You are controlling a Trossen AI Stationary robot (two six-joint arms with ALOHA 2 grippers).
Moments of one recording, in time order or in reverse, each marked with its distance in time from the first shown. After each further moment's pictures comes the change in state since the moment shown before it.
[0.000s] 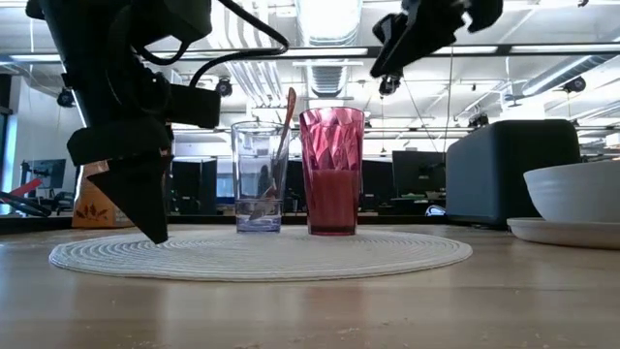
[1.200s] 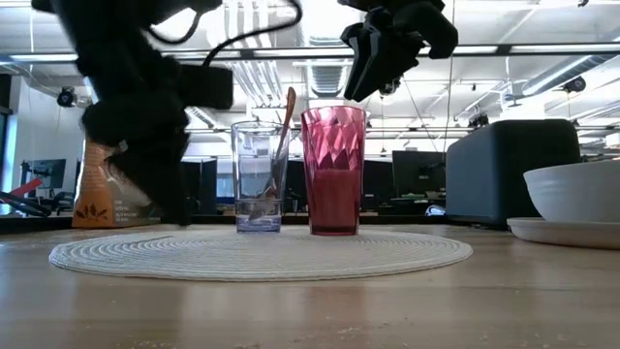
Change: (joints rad) left arm 0.012 -0.017 0.029 0.068 -0.024 0.099; right arm 0.018 0.224 0.219 -0.144 0.175 -0.077
